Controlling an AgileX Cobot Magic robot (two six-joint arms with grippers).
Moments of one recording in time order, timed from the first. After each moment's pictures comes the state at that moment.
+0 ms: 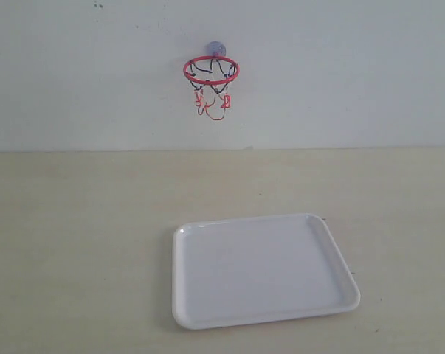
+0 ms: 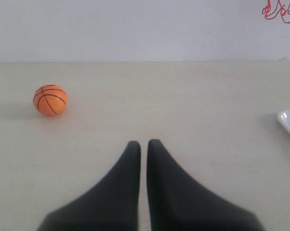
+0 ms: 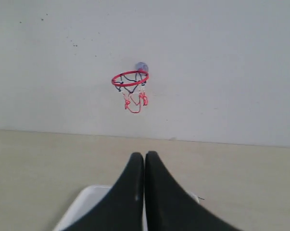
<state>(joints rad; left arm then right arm) 0.03 0.00 0.00 -0.01 0.31 0.01 0.26 0.16 -0.14 1.54 0.16 -1.41</state>
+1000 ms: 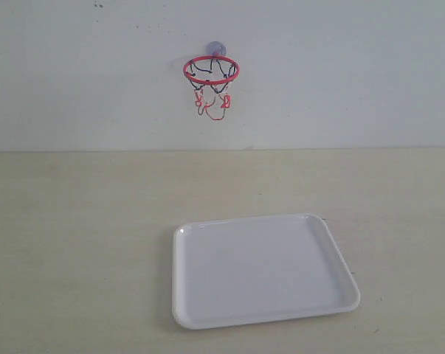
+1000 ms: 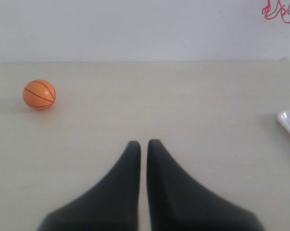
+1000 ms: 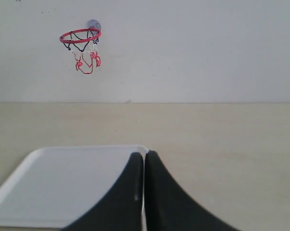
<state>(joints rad) 0.03 0.00 0.00 -0.01 0.31 0.01 0.25 0.01 0.00 0.15 0.15 -0.05</state>
